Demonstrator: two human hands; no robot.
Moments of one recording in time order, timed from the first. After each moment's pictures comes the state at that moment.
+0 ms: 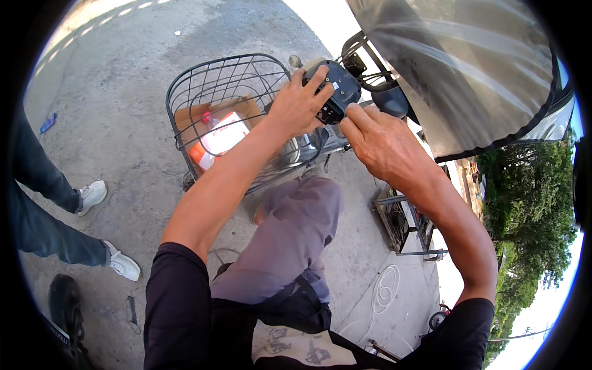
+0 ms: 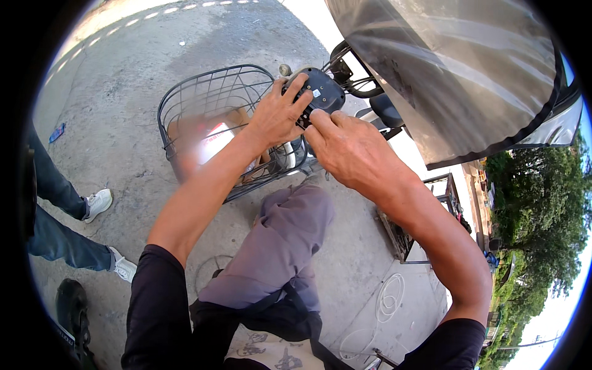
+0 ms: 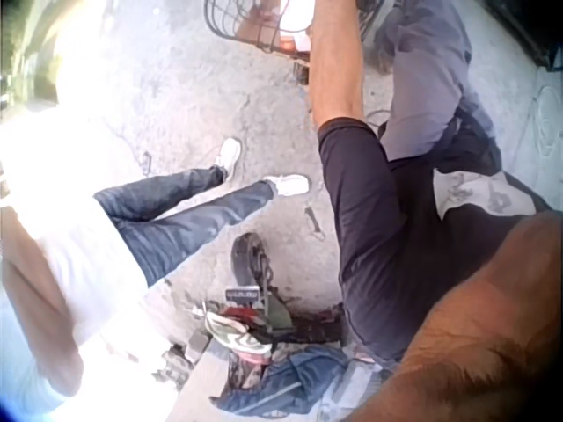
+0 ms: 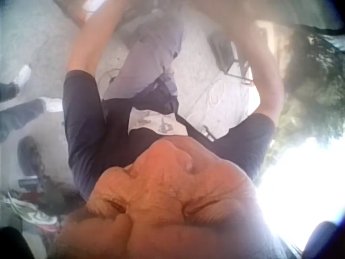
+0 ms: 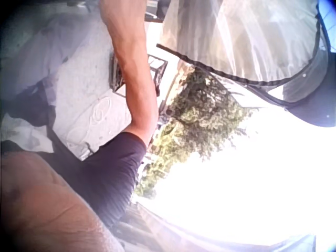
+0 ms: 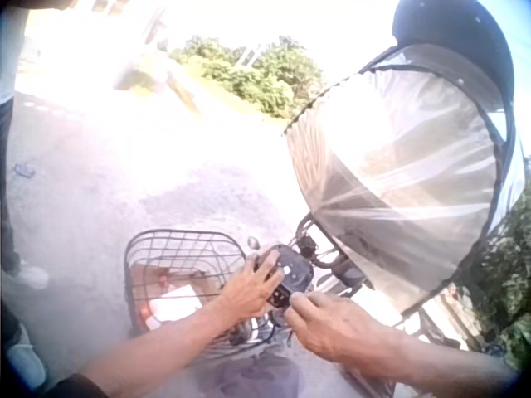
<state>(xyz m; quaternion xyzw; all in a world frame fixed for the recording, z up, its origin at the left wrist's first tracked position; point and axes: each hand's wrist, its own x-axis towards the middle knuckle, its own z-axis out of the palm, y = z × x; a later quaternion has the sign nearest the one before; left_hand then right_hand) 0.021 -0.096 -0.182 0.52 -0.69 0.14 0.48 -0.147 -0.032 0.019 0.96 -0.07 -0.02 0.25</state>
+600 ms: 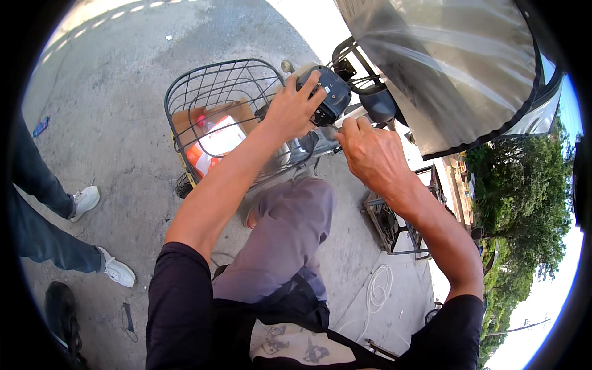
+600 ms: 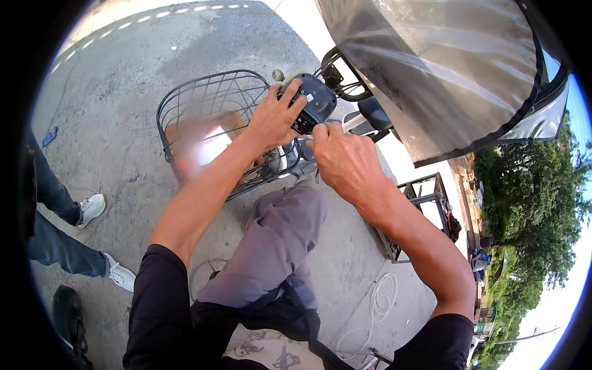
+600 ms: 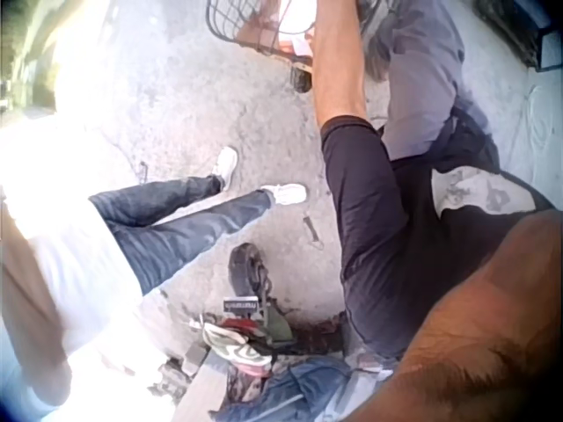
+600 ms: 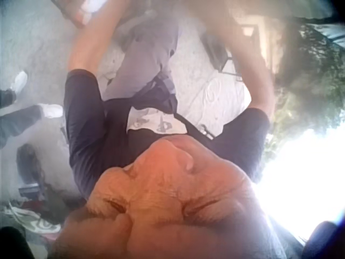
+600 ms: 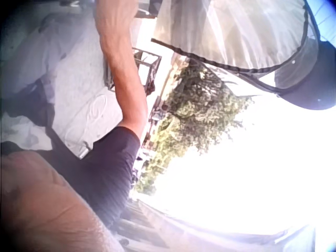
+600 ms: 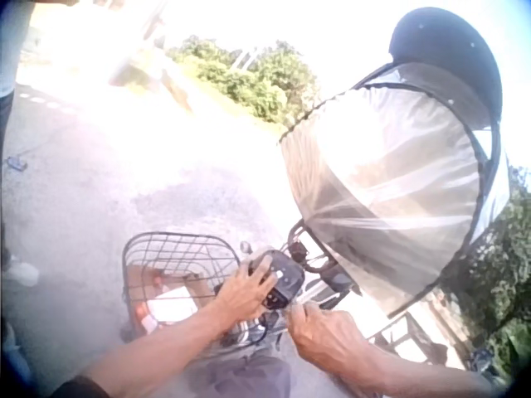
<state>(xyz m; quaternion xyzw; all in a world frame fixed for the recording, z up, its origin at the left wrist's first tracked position) 0.019 -0.092 -0.179 0.53 -0.69 0.13 0.47 -0.145 -0.007 0.004 0.92 -0.29 -0.07 0.26</state>
